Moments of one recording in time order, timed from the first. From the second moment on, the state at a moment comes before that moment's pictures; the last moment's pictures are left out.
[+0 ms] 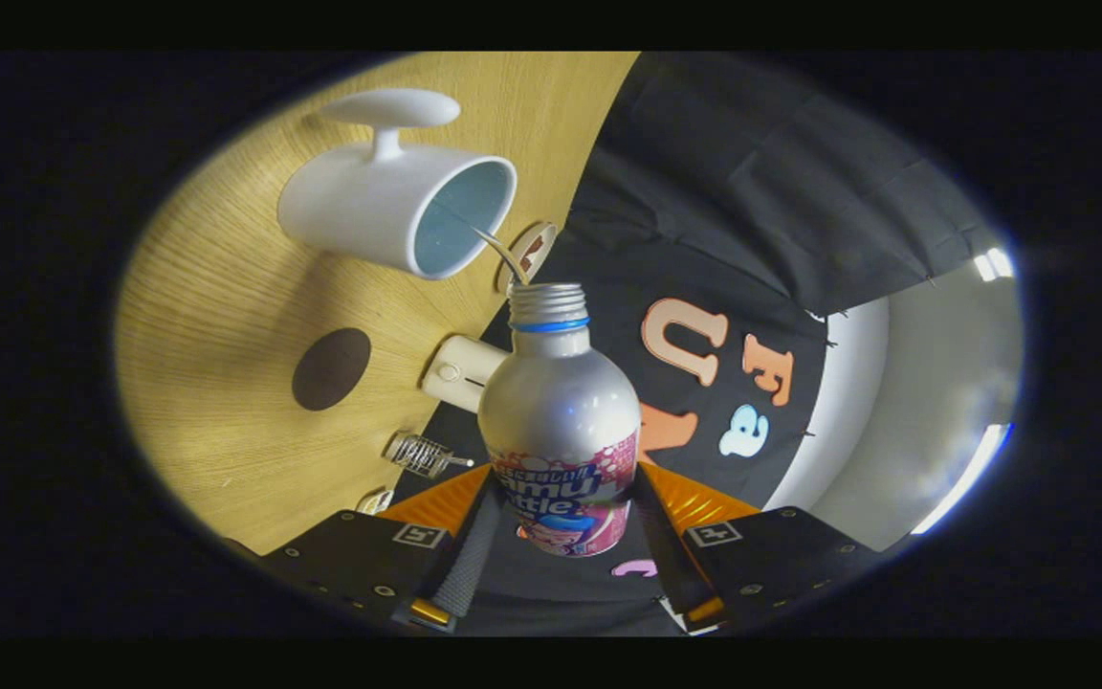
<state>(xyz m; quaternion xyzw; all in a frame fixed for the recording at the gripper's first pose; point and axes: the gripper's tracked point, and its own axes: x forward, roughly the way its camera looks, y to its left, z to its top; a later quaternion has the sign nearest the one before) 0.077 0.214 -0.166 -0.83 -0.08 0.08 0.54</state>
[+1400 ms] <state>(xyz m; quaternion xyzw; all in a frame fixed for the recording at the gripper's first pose) 0.078 0.227 -0.198 -0.74 -0.01 0.14 0.66</state>
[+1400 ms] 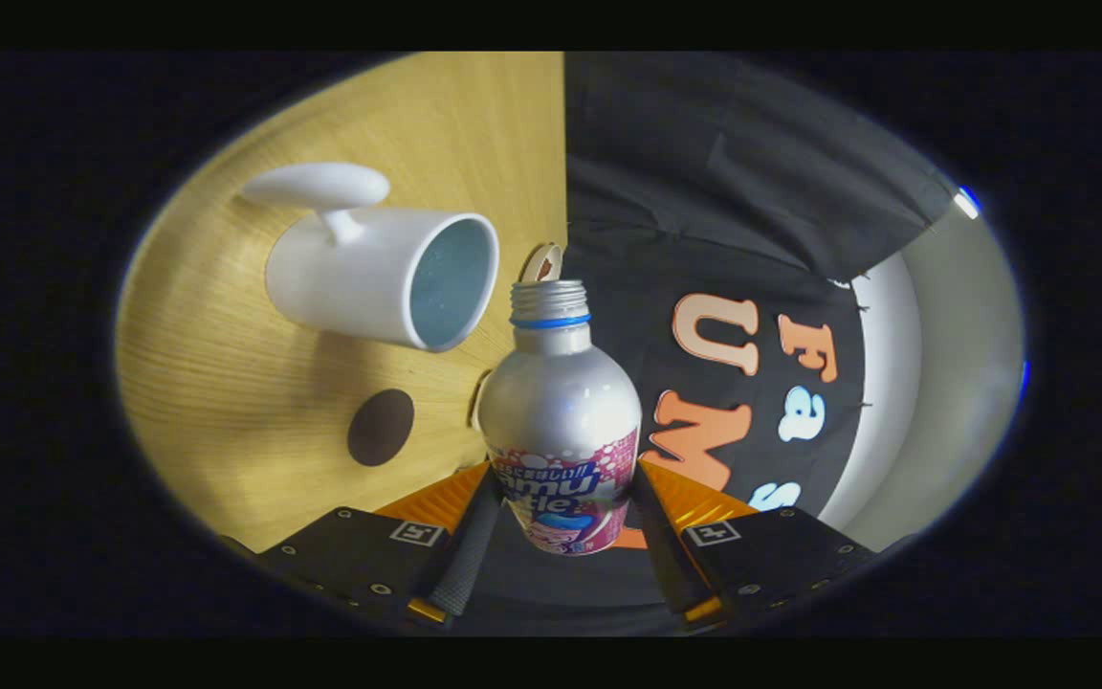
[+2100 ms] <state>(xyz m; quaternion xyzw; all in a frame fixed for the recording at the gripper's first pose) 0.122 0.209 -0.181 -0.36 0.10 0.14 0.92</state>
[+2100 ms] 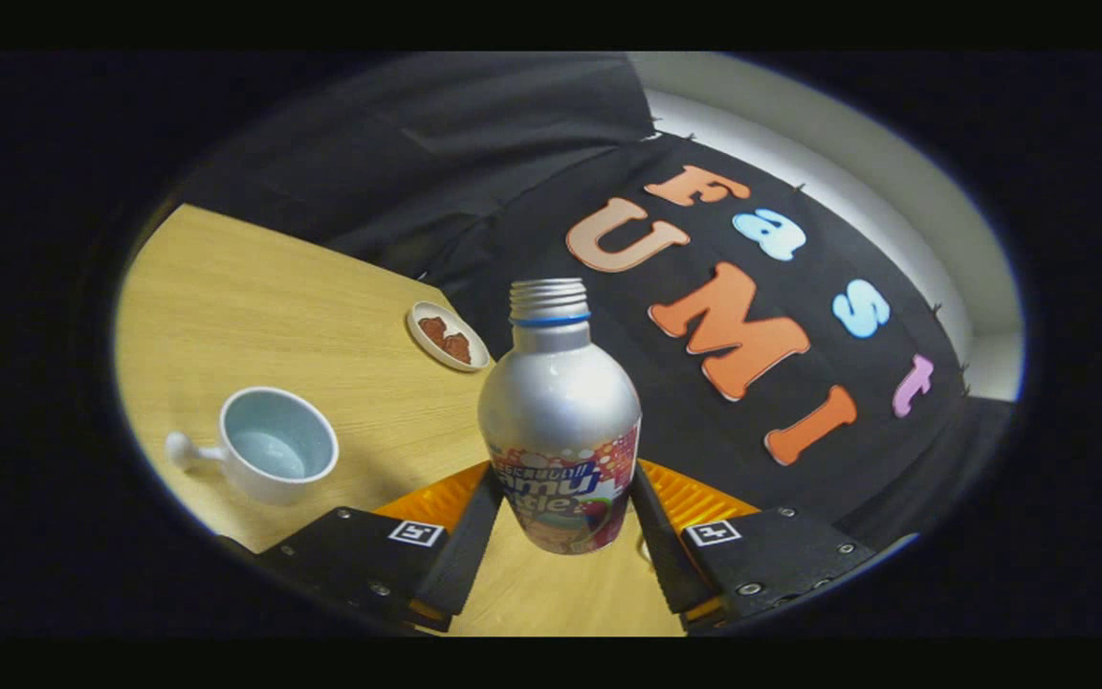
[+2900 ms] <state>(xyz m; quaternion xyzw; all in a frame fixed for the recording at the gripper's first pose) 0.167 0.195 -0.267 -0.06 0.22 0.14 0.96</state>
